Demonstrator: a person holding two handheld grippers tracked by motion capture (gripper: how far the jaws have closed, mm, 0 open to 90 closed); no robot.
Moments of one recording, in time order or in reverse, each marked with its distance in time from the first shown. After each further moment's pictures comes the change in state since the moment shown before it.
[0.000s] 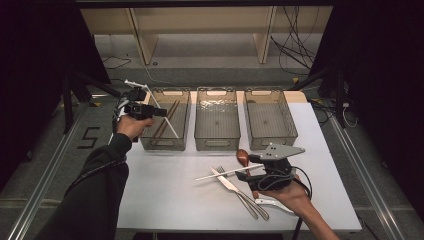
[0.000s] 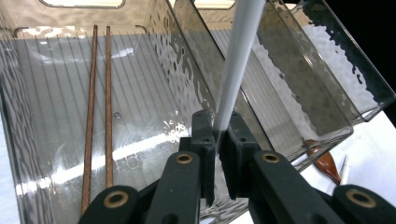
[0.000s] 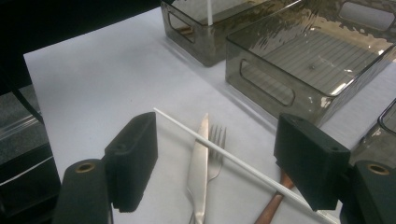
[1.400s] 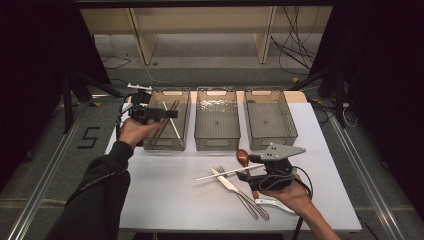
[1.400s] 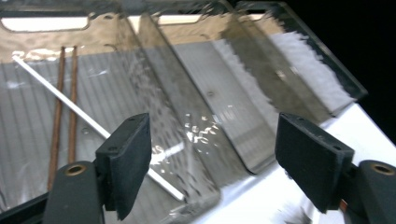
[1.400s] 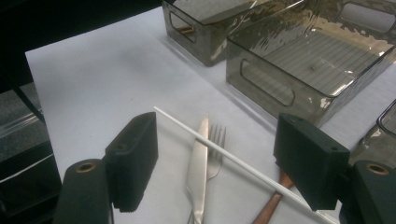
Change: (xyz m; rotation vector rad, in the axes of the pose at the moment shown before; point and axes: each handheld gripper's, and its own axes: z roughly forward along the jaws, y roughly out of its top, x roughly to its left) left arm -0.034 -0.018 -0.017 -0.102 -0.060 0.093; right arm -0.001 -0.001 -0.001 0.002 0.004 -0.011
